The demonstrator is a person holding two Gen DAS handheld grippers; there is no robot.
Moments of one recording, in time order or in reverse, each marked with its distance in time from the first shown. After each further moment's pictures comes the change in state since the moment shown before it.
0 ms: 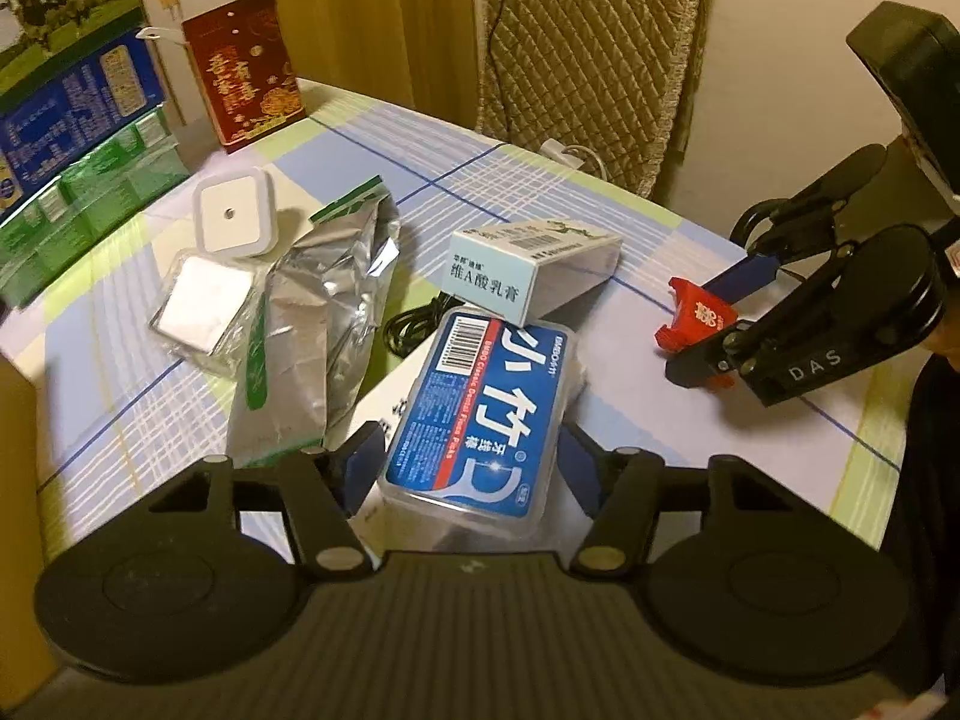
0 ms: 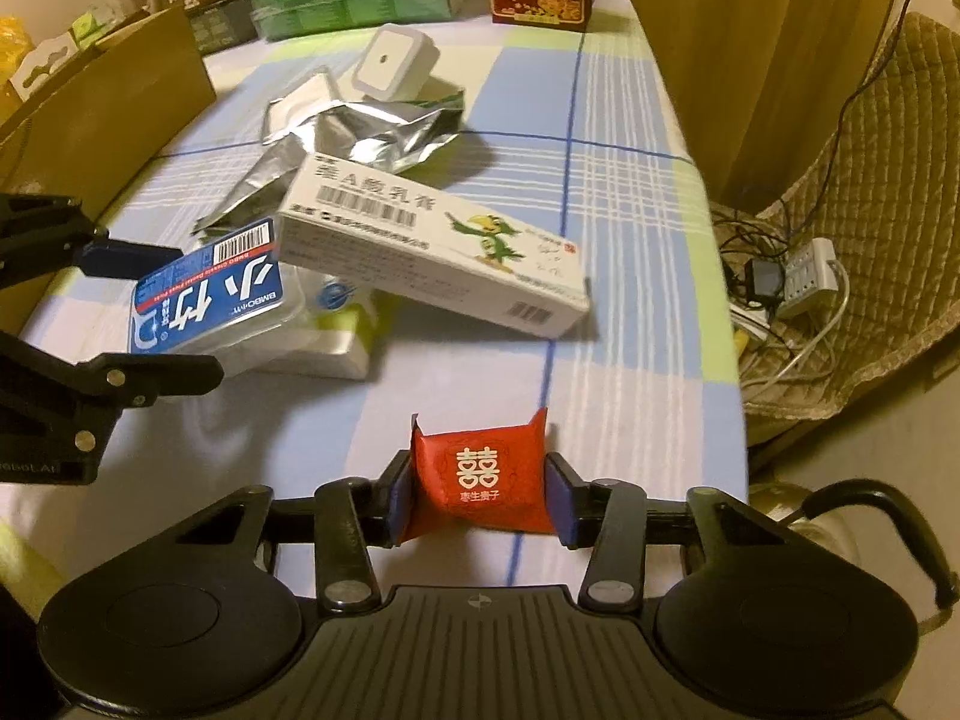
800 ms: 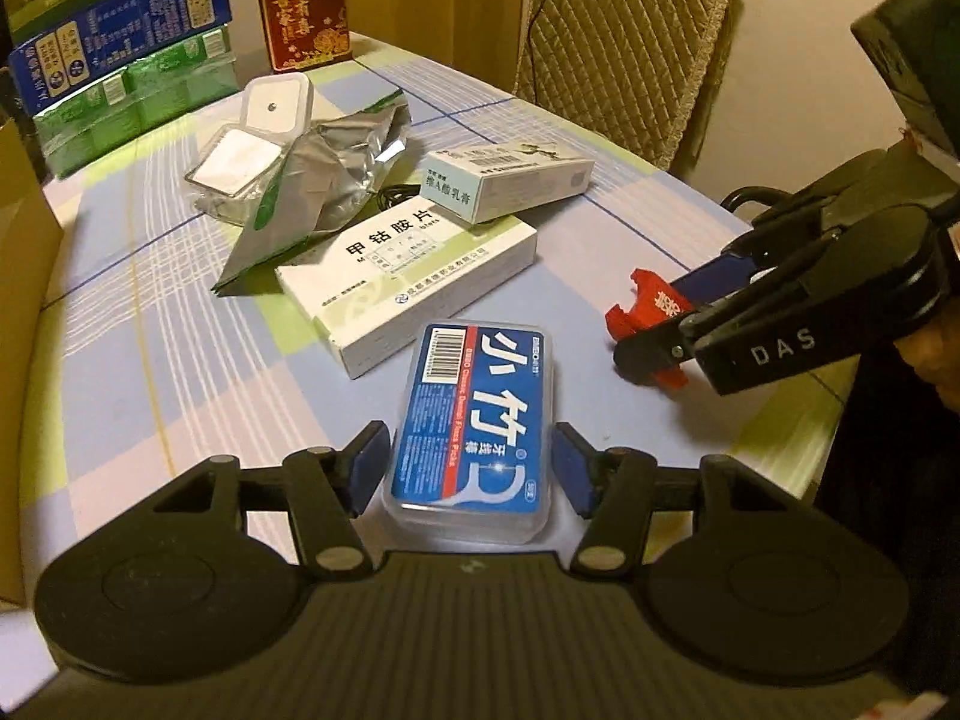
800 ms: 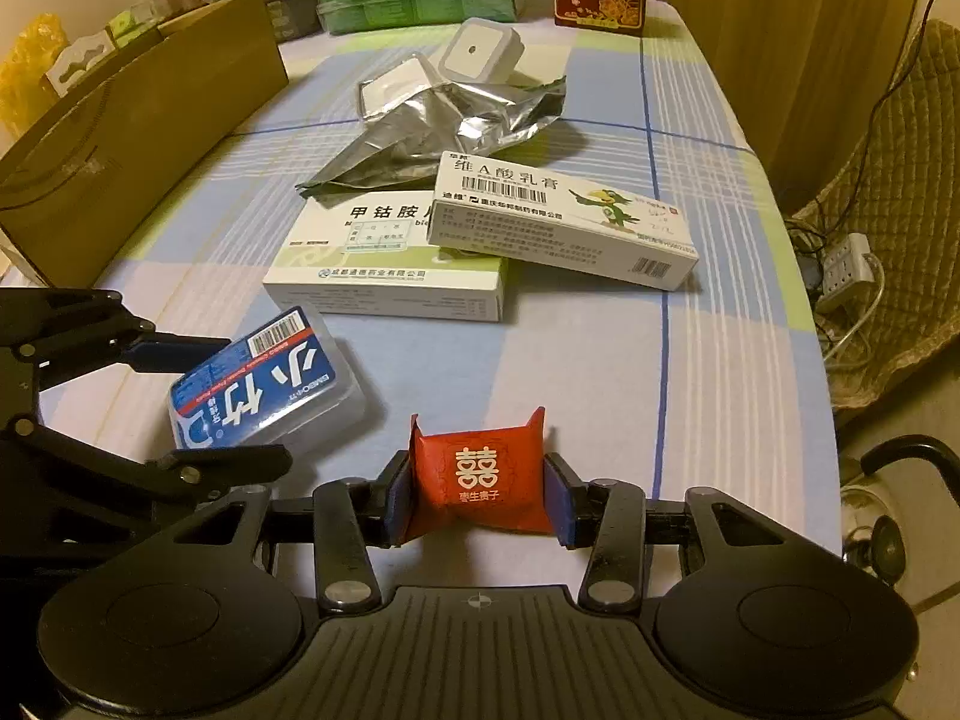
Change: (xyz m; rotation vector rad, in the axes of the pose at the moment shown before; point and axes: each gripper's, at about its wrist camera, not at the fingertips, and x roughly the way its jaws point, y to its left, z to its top) left arm -0.032 -0.024 -0.069 -0.160 0.002 0.000; right arm -0.012 0.049 -0.028 -0.015 -0.023 0.045
